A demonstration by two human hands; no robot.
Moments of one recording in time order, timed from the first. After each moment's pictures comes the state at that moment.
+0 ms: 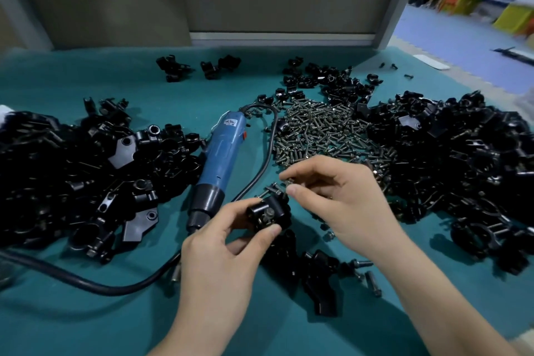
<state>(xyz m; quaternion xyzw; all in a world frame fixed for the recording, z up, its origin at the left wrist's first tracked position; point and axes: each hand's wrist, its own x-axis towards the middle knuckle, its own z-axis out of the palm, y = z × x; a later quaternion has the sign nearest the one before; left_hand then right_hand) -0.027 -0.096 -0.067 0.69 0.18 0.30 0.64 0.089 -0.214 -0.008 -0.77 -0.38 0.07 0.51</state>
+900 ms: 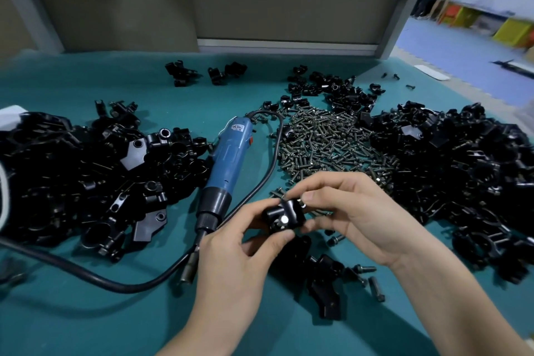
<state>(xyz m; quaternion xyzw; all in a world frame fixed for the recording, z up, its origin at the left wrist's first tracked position) -0.023 -0.097 -0.067 0.71 0.12 0.30 0.63 0.090 -0.218 0.005 -0.64 -0.23 0.36 0.64</state>
